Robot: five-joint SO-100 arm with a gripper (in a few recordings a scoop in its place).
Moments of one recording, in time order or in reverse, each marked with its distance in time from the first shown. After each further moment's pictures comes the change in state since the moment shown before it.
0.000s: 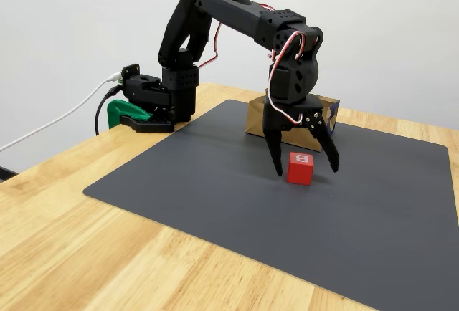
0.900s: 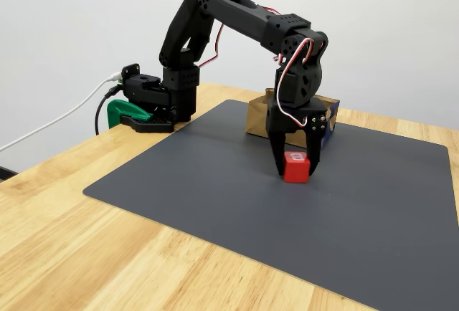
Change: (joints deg) arm -1.8 -2.1 -0.7 1.9 -1.1
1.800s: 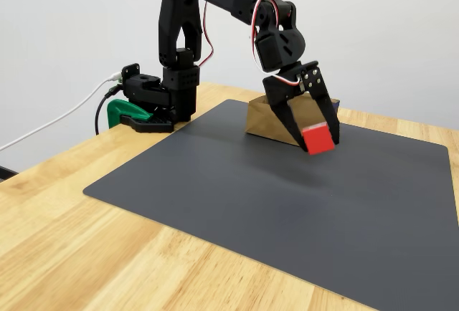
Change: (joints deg) arm -1.2 32.7 31.5 -31.2 13.9
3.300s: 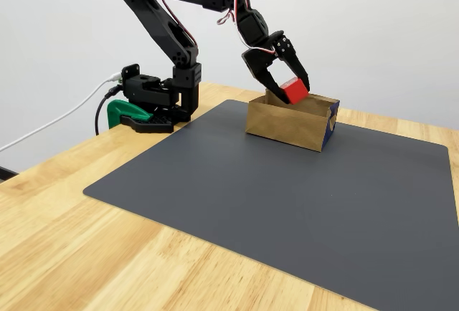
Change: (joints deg) arm -30.3 35.2 29.4 6.9 9.5
